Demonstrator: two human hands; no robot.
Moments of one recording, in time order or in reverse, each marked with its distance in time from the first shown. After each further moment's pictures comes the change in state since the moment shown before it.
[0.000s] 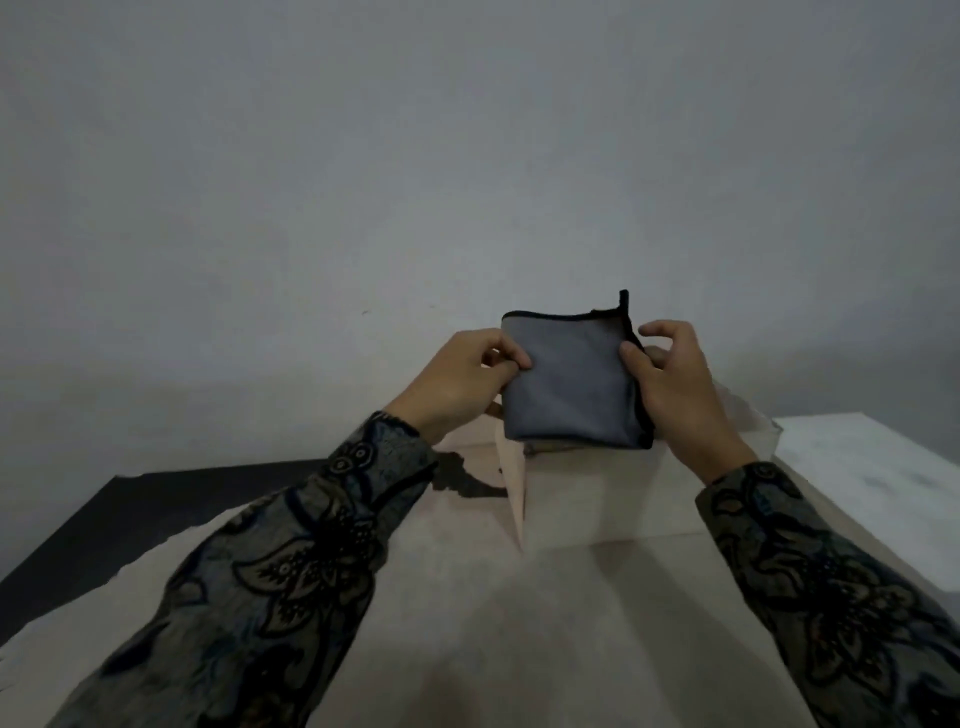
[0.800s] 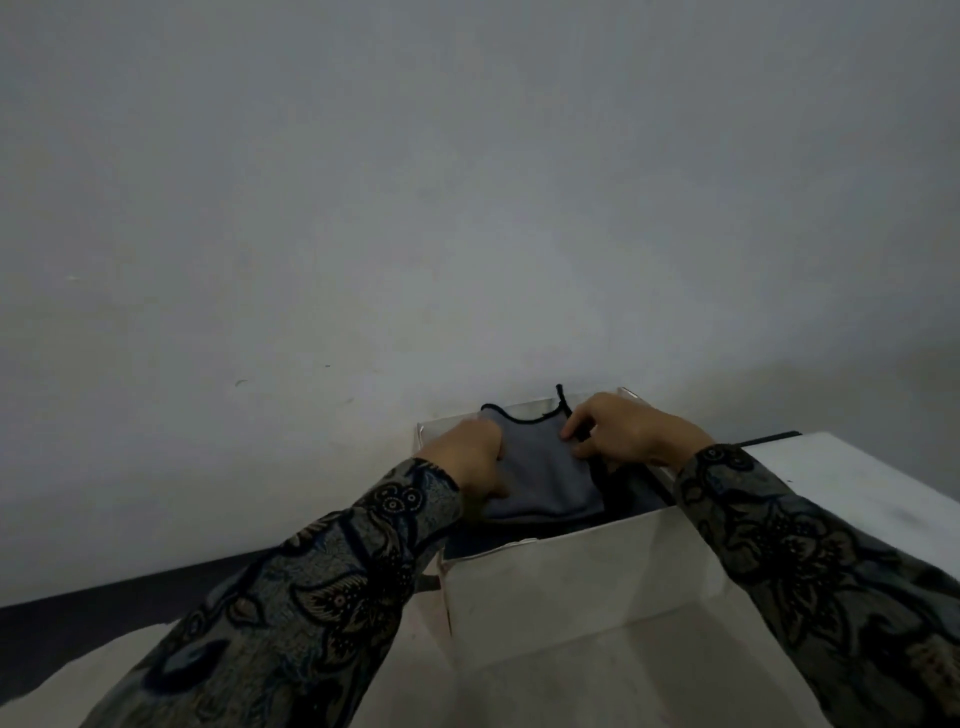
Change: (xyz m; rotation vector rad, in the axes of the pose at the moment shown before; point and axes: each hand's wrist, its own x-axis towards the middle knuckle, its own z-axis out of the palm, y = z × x) left_hand 0.137 -0.042 0.088 0.878 -0.388 -0.128; right_hand 0.126 0.077 -0.035 -0.763 -0.622 0.185
